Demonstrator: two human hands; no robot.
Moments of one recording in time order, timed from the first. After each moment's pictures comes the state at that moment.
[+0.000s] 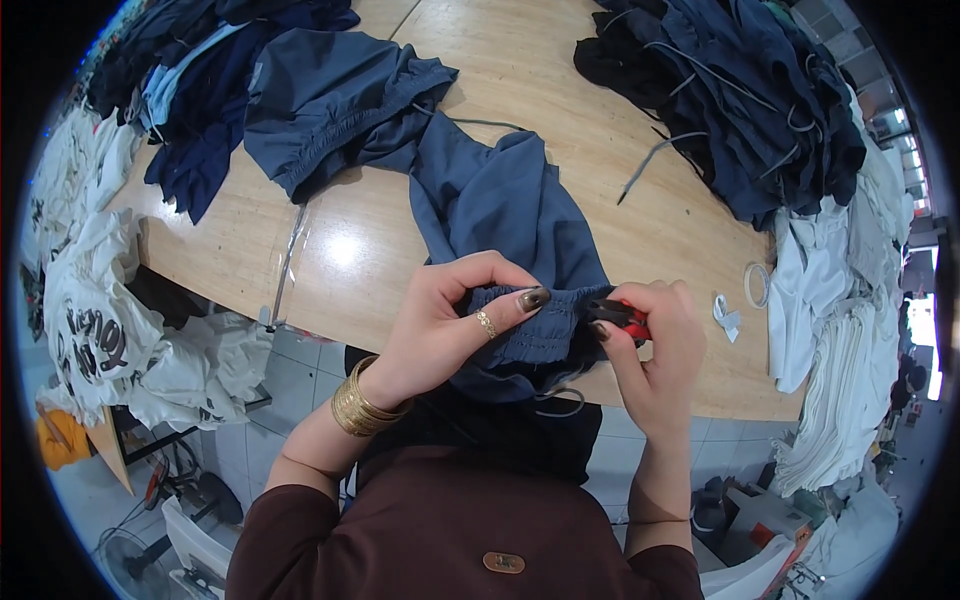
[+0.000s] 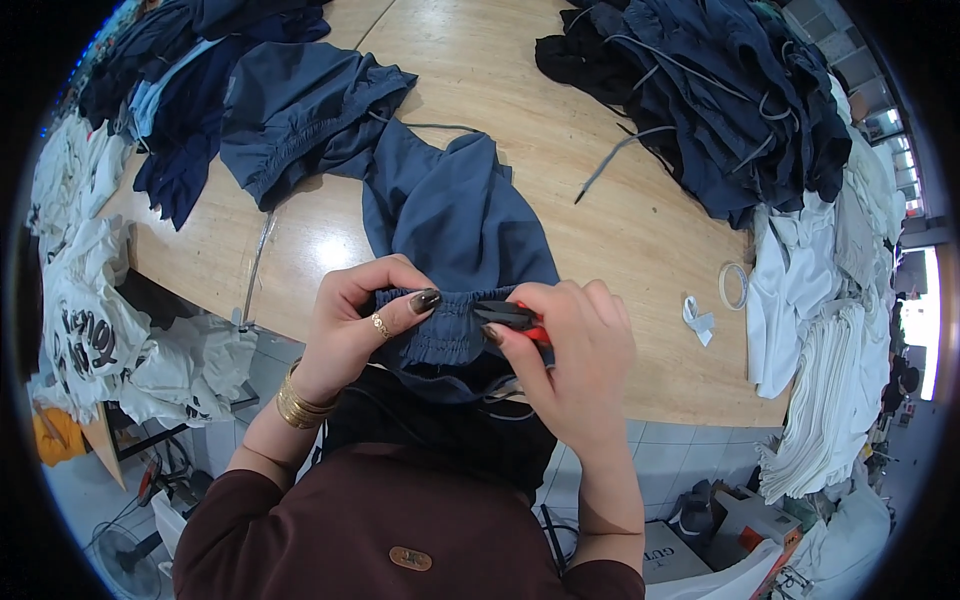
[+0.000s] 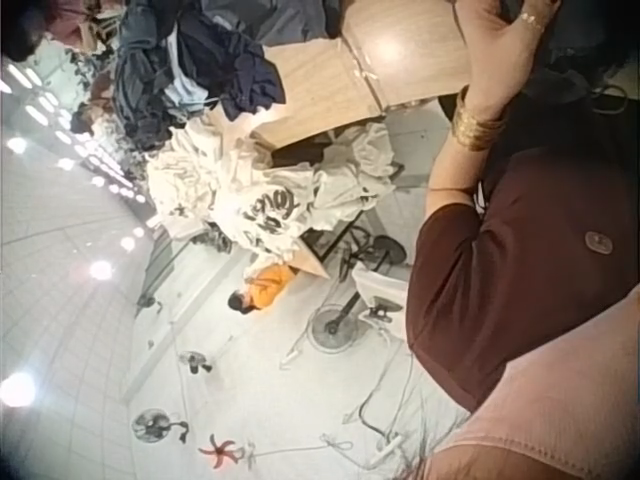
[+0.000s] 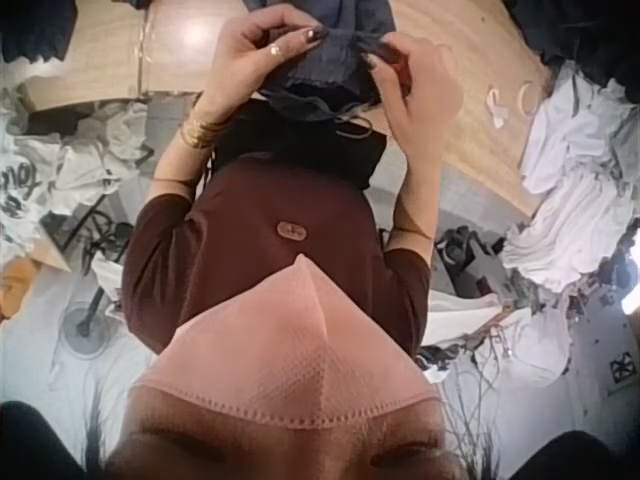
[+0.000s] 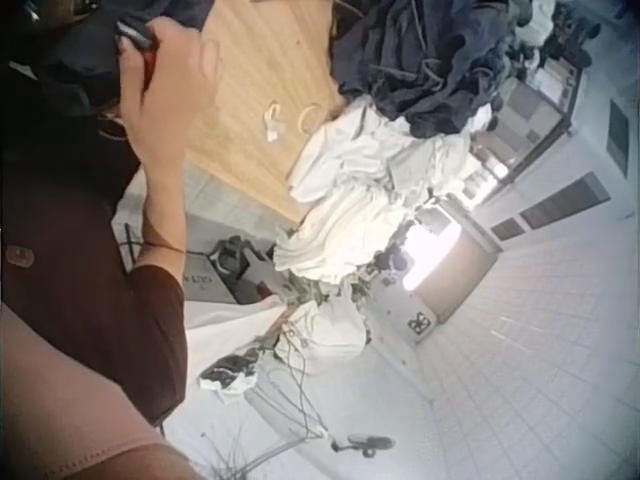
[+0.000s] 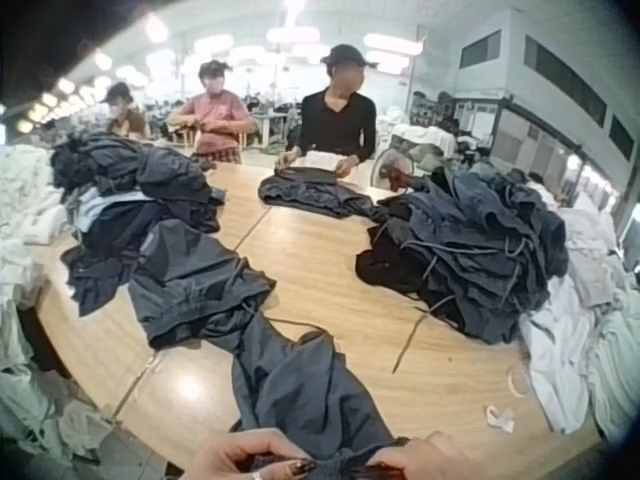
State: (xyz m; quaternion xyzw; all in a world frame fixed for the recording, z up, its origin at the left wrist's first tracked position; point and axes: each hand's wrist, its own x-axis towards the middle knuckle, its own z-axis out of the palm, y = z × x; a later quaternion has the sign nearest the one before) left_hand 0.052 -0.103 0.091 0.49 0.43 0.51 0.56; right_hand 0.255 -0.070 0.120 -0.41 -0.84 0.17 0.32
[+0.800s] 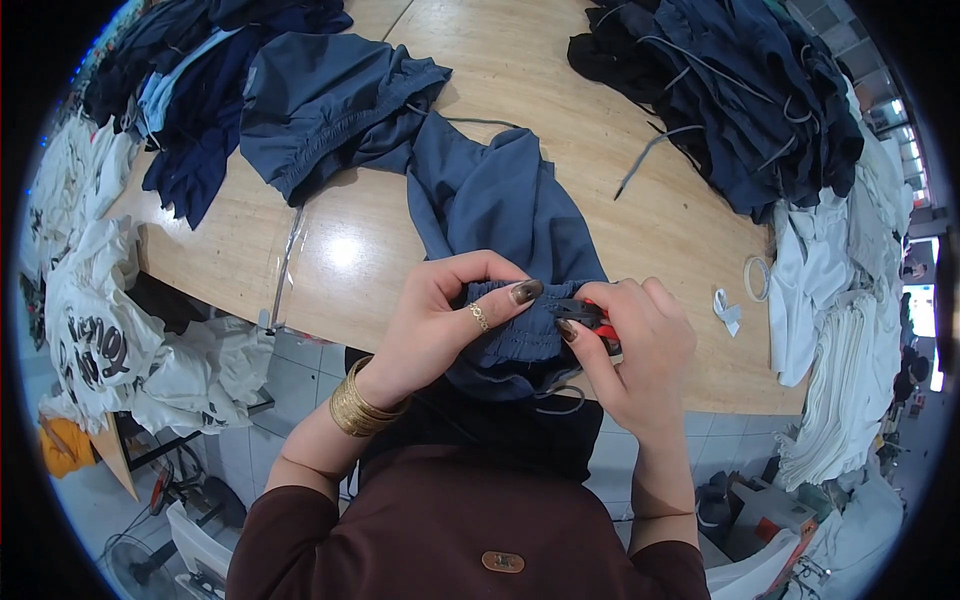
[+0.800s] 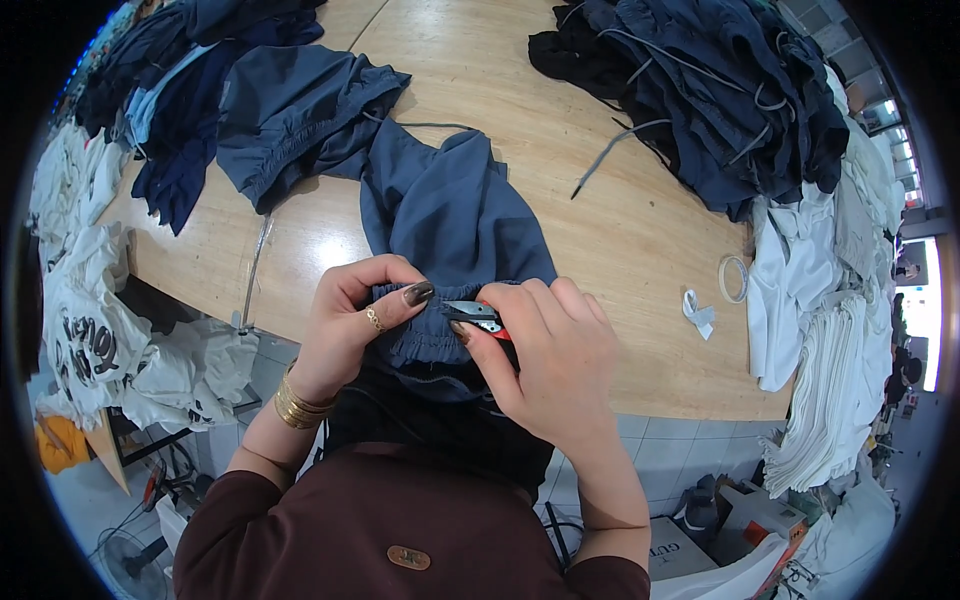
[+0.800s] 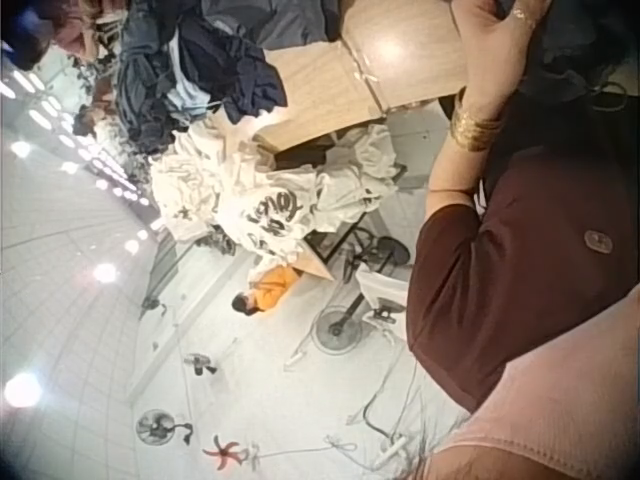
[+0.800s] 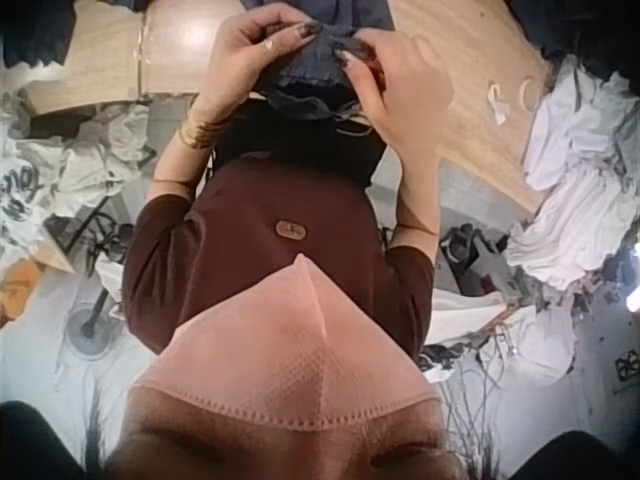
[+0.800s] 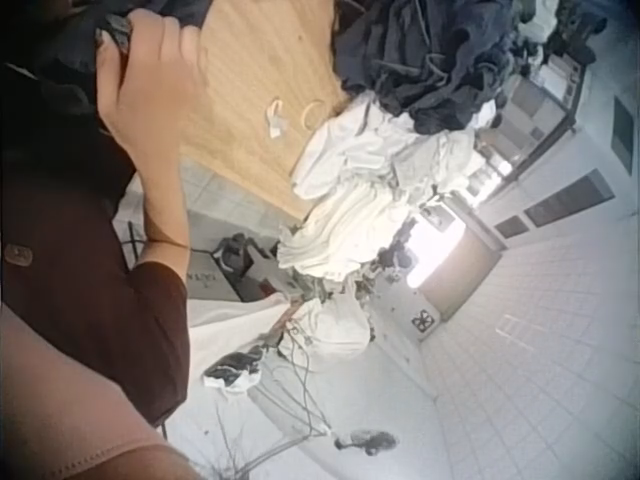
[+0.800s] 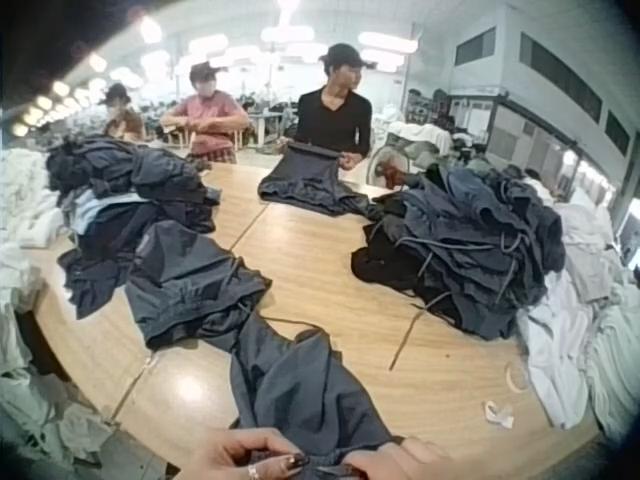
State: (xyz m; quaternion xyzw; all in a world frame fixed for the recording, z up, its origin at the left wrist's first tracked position) left_hand 0.052 -0.103 0.092 0.42 0.41 0.52 0.62; right_hand 0.244 -0.074 0.126 -0.41 -0.87 0.14 0.25
